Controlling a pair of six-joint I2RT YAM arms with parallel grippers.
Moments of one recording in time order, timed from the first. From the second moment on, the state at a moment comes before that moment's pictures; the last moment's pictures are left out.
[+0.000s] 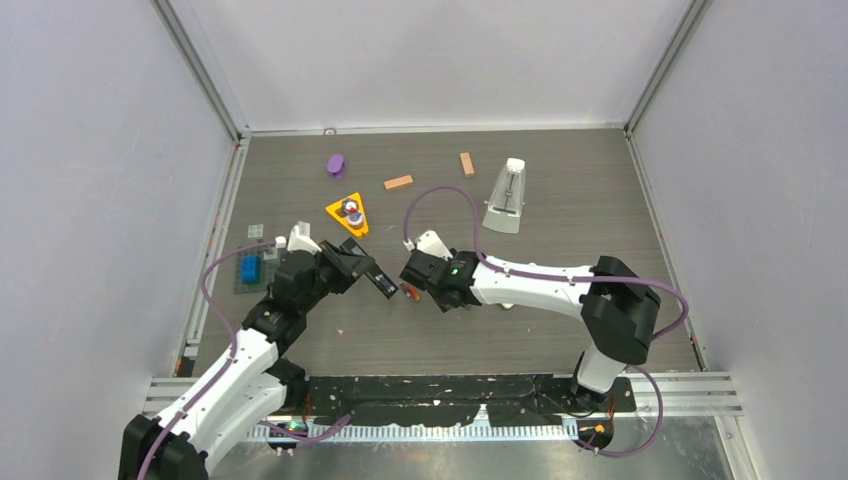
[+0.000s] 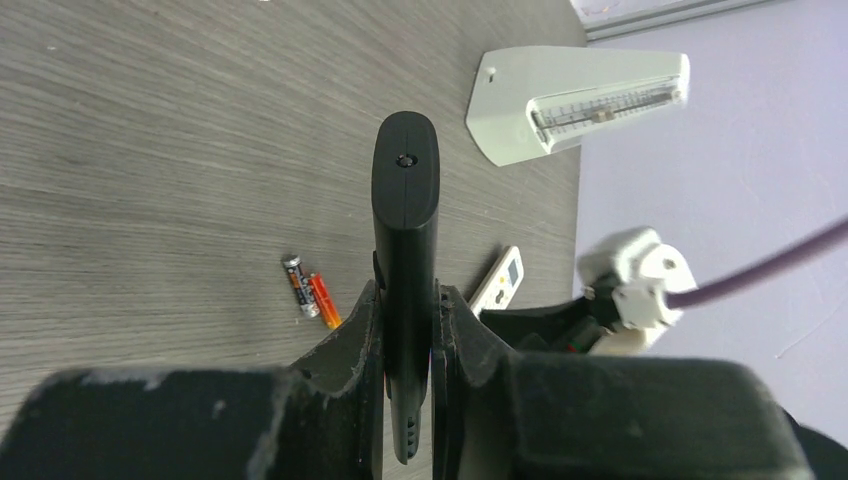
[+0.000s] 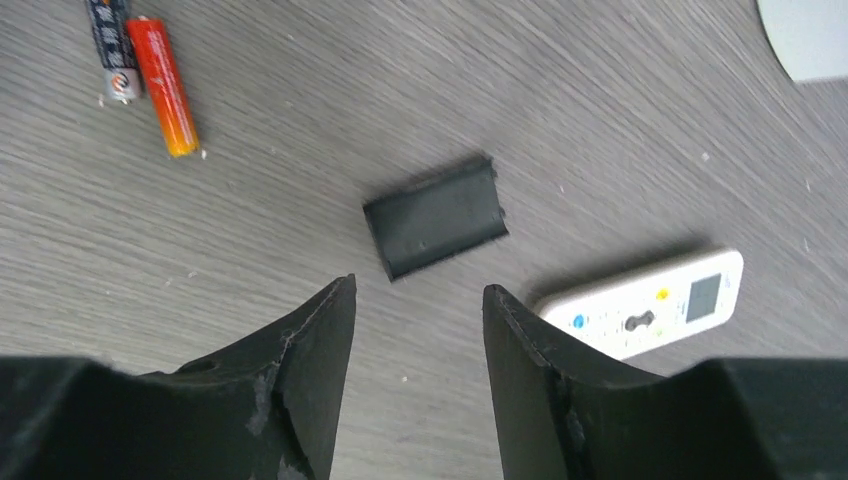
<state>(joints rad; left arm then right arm) -0.42 0.74 0.39 -0.02 0.05 -1.07 1.09 1.68 1.16 -0.73 0.54 0.40</state>
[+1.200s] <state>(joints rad) -0.40 0.64 0.39 -0.10 0.04 -1.07 0.96 1.68 1.14 -0.59 0.17 0.11</state>
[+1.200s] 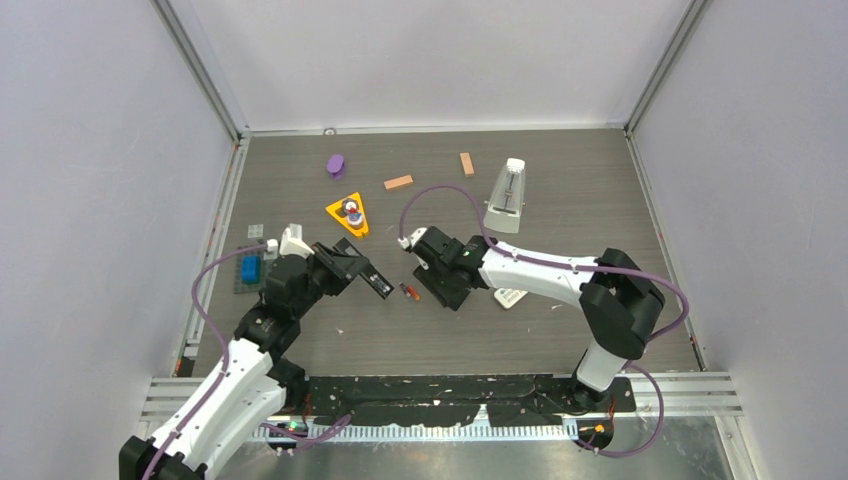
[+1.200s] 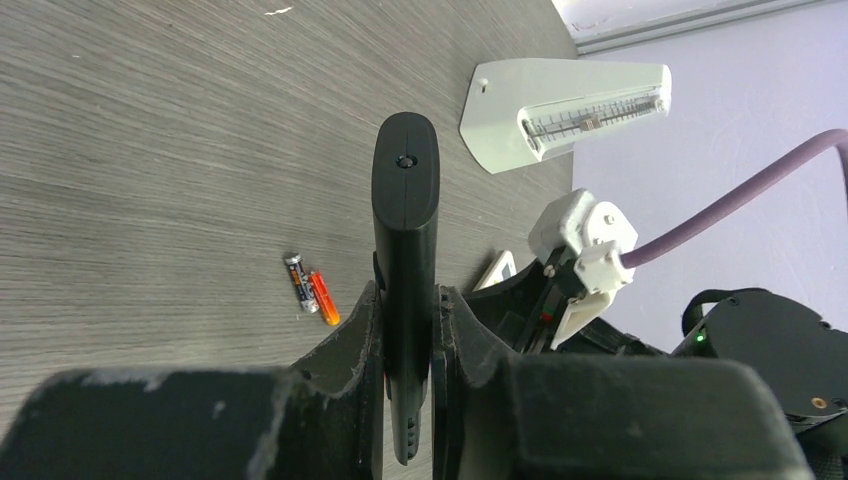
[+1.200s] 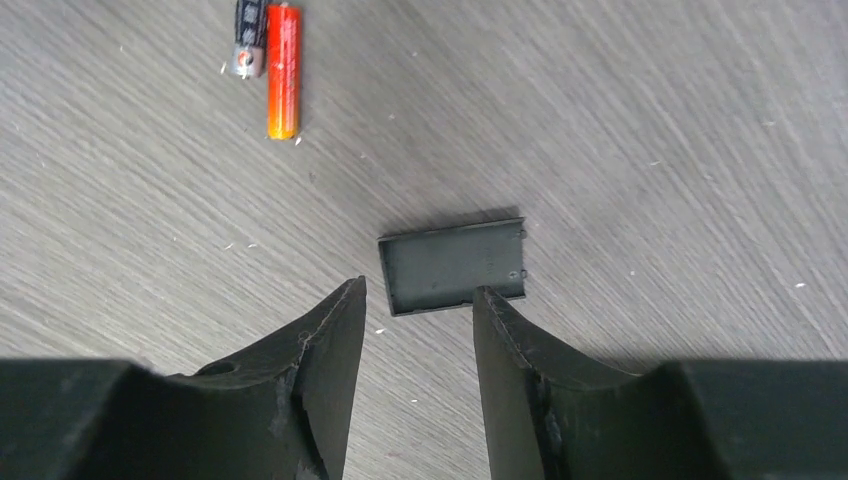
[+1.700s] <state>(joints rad) -0.40 0.63 0.40 -0.11 0.04 -1.07 1.00 1.79 1.12 -0.57 0.14 0.07</state>
